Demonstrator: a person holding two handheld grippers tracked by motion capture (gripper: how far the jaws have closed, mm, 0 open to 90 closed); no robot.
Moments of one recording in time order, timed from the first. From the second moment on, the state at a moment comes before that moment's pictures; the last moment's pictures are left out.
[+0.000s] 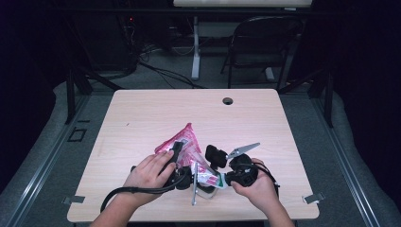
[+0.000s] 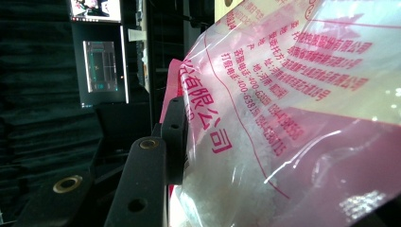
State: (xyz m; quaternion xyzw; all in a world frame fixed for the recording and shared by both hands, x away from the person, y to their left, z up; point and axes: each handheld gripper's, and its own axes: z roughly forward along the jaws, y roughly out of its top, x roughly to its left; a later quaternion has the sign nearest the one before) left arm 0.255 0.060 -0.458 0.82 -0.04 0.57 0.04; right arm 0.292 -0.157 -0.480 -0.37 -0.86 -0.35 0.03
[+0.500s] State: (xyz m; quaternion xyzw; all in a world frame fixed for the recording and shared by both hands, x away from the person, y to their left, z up) left arm 0.254 0.059 -0.458 0.82 -0.04 0.57 0.04; right arm 0.292 -0.157 -0.480 -0.37 -0.86 -0.35 0.03
